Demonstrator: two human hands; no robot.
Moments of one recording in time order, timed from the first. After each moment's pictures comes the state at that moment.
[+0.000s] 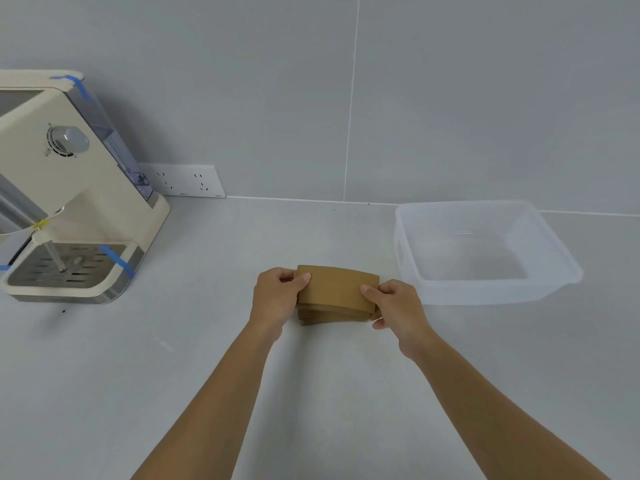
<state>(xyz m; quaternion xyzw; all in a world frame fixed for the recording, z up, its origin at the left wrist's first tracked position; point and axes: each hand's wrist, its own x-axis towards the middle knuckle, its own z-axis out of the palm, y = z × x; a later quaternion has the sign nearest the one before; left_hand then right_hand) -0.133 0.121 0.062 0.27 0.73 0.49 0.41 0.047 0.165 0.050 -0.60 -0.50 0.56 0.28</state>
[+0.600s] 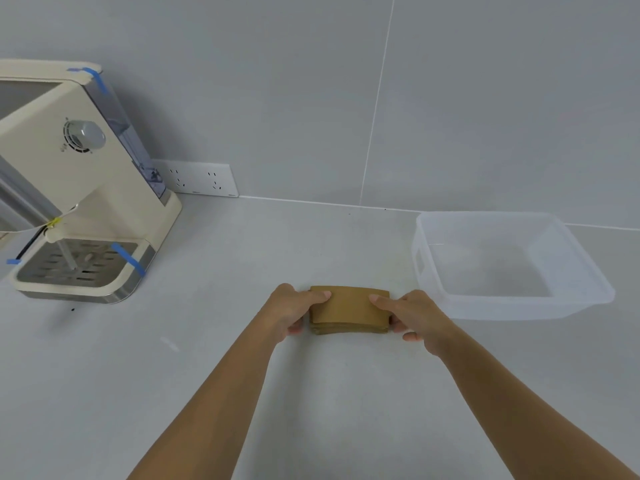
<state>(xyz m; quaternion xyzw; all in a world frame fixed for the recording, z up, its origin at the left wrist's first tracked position) -0.156 0.130 0.056 0.22 0.75 0.33 0.54 0.043 0.189 0.055 -0.64 -0.52 0.55 0.11</state>
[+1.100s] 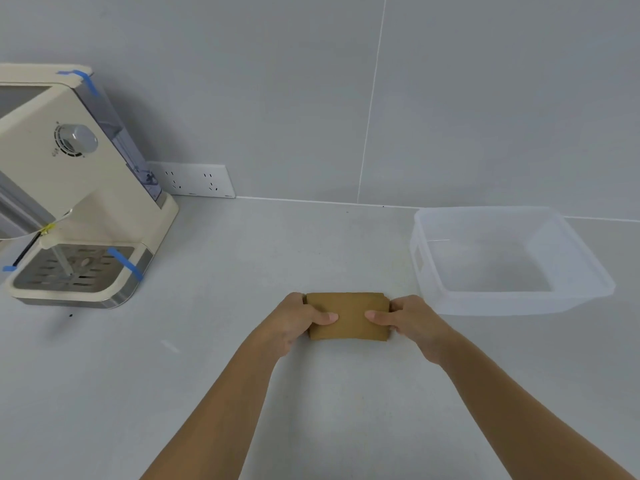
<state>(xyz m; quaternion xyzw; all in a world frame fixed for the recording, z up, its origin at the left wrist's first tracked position) -0.151 0.121 0.039 0.26 0.66 0.36 0.61 0.048 0.177 0.048 -0.55 -0.53 0.63 0.13</state>
